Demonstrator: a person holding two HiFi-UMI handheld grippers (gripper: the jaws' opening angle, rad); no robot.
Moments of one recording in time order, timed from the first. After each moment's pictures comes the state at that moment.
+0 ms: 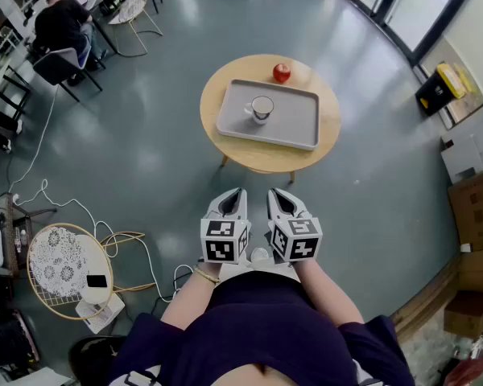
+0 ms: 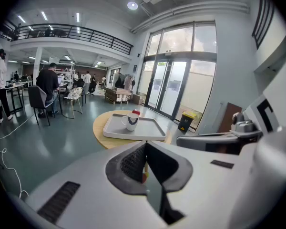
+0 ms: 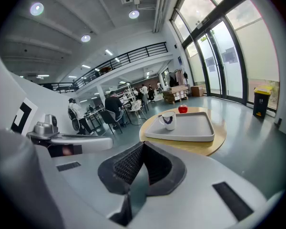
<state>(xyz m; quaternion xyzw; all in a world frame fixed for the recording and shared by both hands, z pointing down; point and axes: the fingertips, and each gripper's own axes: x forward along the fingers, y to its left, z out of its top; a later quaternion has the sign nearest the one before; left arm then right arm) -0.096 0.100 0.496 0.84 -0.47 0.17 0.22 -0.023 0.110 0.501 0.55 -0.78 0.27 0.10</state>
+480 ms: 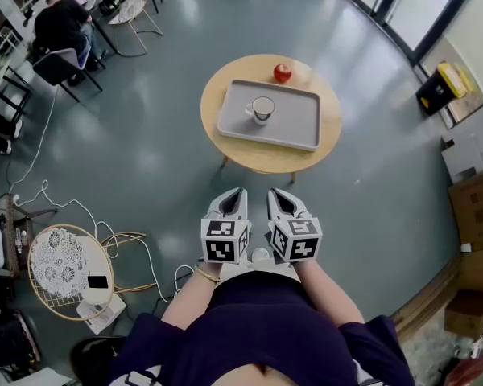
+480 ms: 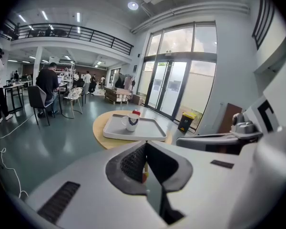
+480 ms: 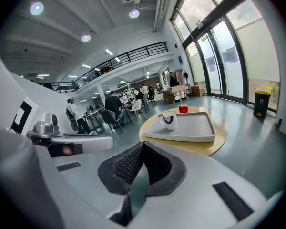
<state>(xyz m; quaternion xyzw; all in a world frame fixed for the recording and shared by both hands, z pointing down) -0.096 0.095 0.496 0.84 -0.47 0.17 0.22 -0.025 0.106 0.503 0.55 -0.78 0.27 0.11</state>
